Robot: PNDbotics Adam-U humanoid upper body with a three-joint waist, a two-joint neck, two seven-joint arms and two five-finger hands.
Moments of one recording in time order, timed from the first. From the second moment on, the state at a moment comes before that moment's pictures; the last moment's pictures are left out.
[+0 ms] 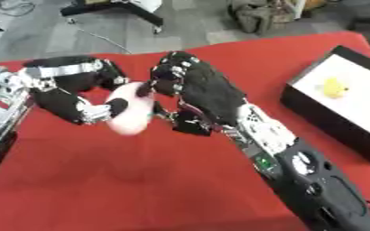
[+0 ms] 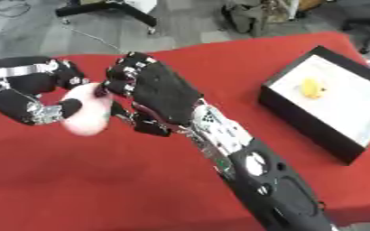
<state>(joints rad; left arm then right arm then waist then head) -0.66 0.56 -0.36 -1.63 0.21 -0.02 -0.85 -0.63 -0.14 0.53 -1.58 1.15 -0.39 -0.32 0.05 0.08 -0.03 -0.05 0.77</state>
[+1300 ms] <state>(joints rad) -0.64 0.54 -0.12 -1.35 0.09 -0.07 -0.66 -0.63 -0.27 0.50 -1.79 0.90 -0.36 -0.34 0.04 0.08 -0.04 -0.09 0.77</state>
